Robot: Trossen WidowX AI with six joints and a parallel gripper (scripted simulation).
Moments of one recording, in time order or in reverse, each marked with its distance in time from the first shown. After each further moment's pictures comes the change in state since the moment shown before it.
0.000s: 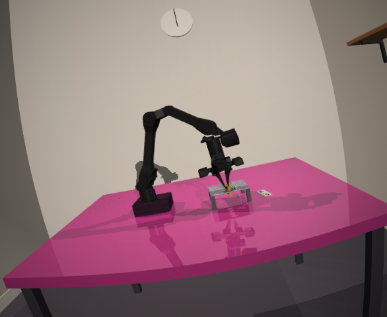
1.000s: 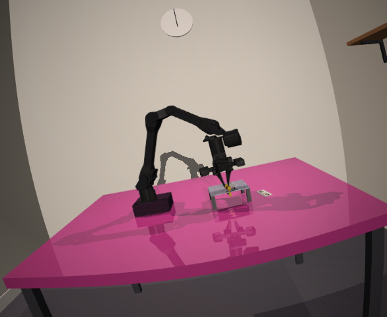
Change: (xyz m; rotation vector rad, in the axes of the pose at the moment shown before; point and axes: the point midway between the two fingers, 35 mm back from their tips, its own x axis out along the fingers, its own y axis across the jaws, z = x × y) arm 0.001 0.002 0.001 0.000 0.001 -0.046
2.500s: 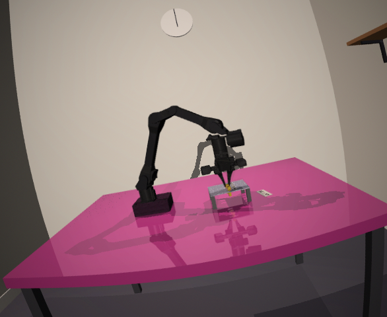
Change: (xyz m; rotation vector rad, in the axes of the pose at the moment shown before) arm -0.001 0.005 0.000 0.001 0.002 -0.048
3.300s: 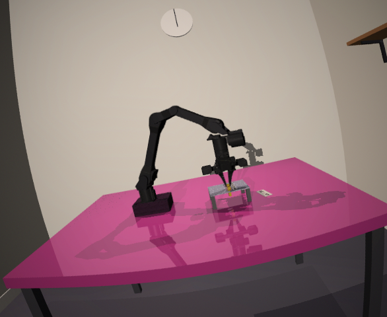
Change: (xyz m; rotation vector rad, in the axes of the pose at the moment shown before) arm 0.000 0.004 0.000 0.000 0.000 -0.002
